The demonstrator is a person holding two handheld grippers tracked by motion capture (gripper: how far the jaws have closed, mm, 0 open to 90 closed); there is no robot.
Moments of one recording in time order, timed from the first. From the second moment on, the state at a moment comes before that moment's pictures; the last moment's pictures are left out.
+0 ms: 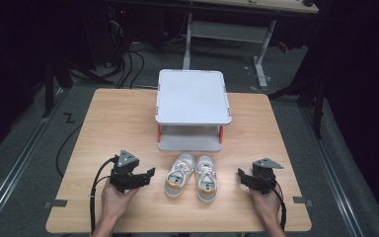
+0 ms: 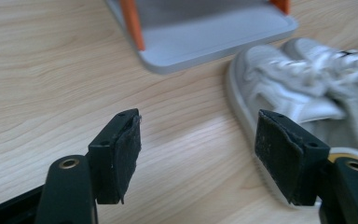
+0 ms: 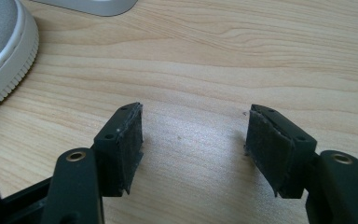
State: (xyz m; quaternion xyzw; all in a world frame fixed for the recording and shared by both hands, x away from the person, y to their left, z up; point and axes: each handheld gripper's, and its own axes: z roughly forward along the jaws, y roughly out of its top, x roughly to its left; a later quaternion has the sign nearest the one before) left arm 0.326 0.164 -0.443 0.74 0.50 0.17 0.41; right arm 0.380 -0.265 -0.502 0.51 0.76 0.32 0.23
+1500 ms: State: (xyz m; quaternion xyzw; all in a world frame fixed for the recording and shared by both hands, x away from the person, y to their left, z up) left arm 0.304 0.055 -0.440 0.80 0.43 0.13 0.39; right arm 0.379 -0.265 -0.502 0.51 0.76 0.32 0.23
